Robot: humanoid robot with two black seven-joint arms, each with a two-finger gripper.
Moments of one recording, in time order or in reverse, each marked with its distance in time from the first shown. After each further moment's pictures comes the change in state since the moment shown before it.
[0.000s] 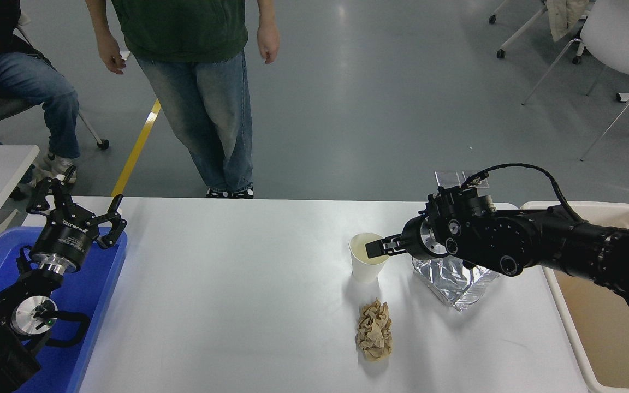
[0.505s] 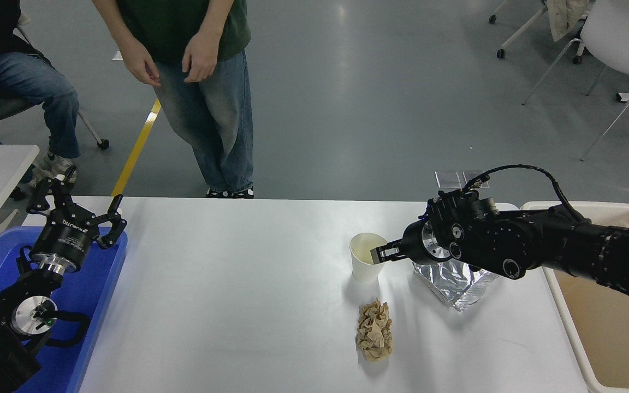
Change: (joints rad) left arm 0.000 0.000 0.000 0.000 0.000 0.000 0.000; right arm 0.009 -0.005 -0.030 -0.002 -0.008 -0.009 0.051
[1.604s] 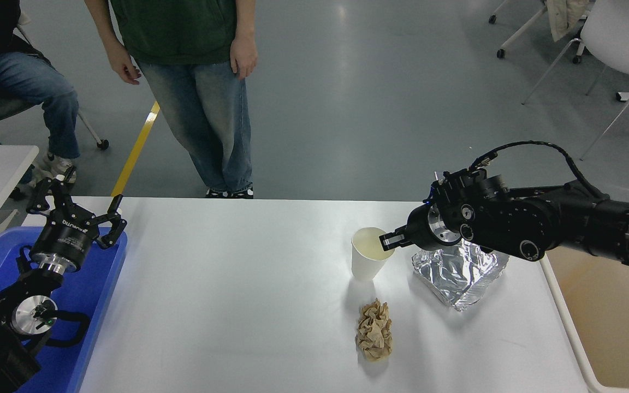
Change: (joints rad) left arm 0.000 0.000 0.000 0.001 0.000 0.000 0.000; right arm 0.154 -0.109 -0.015 0.151 0.050 0.070 0.017
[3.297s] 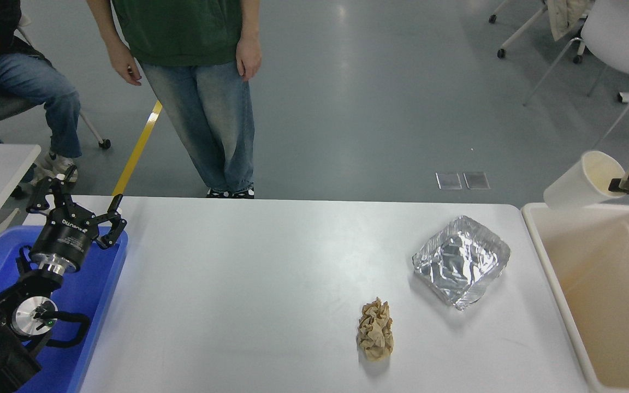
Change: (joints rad) left arm 0.001 0.000 0.000 0.000 0.000 0.001 0.000; right arm -0.150 -0.847 0.168 0.073 0.206 -0.078 0.062
